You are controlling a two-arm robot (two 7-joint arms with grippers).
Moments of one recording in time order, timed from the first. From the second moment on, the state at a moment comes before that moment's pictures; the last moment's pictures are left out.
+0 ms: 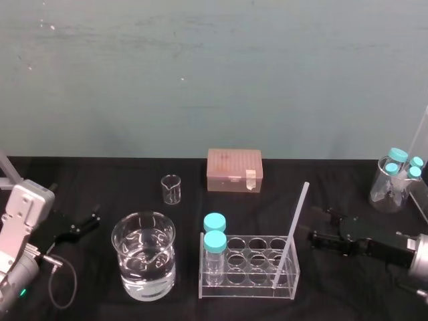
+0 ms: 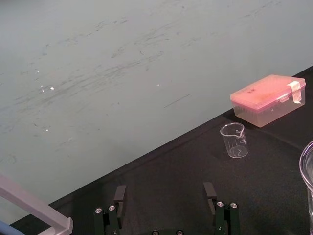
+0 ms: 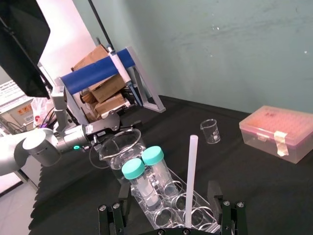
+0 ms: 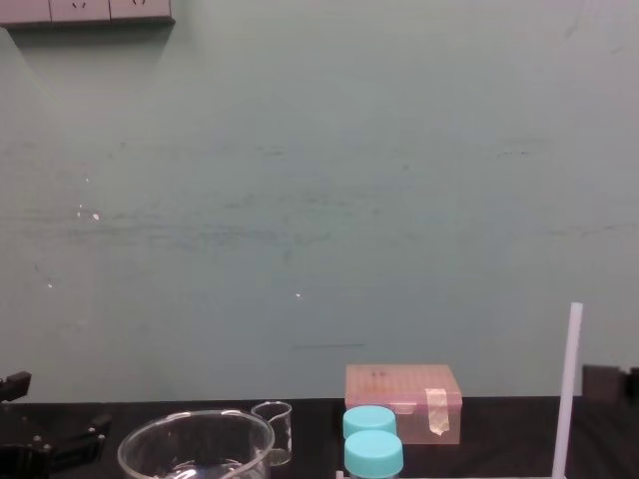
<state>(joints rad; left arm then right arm) -0.20 0.60 0.45 -1.41 -0.25 -0.12 0.03 0.28 0.74 -0.40 -1.42 0.92 0.18 0.85</state>
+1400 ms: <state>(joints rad) -0.20 0.60 0.45 -1.41 -0.25 -0.12 0.03 0.36 0.70 -0.50 -1.34 1.03 0.17 0.79</state>
